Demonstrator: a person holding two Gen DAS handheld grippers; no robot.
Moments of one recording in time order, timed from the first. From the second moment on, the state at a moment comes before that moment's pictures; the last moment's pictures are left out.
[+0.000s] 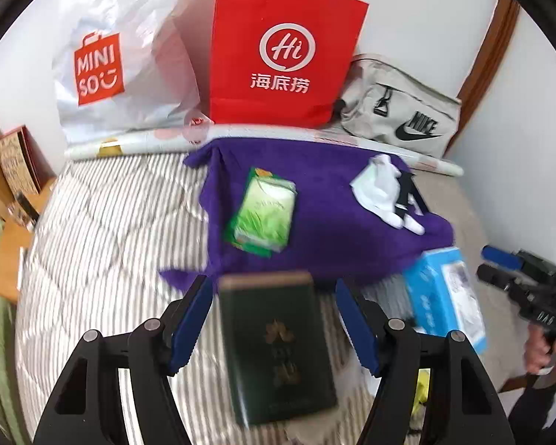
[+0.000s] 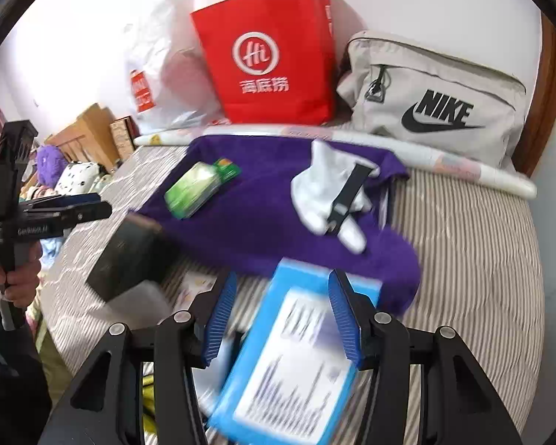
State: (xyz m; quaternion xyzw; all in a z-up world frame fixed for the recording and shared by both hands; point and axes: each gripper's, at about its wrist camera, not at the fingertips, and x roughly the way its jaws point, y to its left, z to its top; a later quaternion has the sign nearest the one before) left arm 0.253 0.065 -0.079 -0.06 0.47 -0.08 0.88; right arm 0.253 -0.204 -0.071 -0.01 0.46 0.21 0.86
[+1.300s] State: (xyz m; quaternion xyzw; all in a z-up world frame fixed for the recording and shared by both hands) left arm 0.145 0.041 -0.164 0.00 0.48 -0.15 0.86; right arm 0.118 -0.161 -0.148 0.02 0.52 0.25 0.82
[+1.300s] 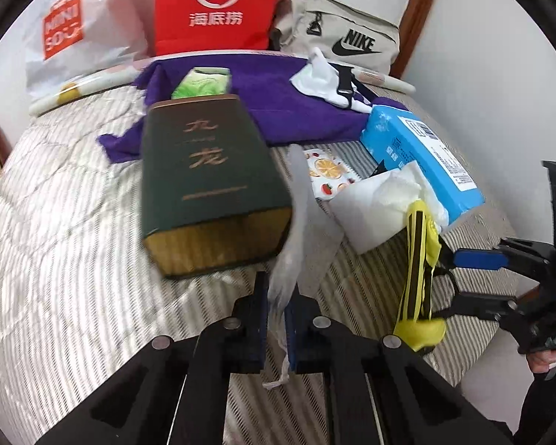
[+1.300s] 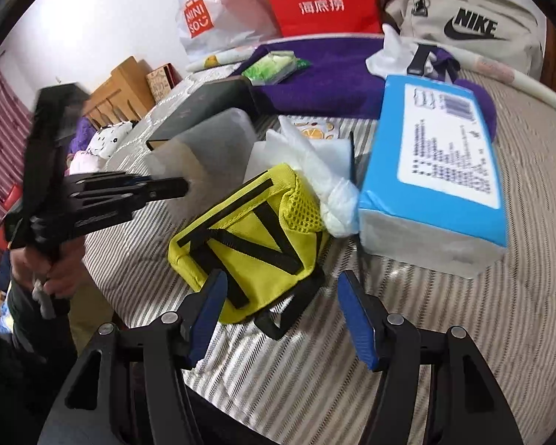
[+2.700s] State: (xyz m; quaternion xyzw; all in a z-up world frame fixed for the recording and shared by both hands) left arm 0.113 0.079 -0.178 -0.06 0.47 -0.13 0.87; right arm 0.077 -0.187 -0.122 0.04 0.52 0.16 0.84
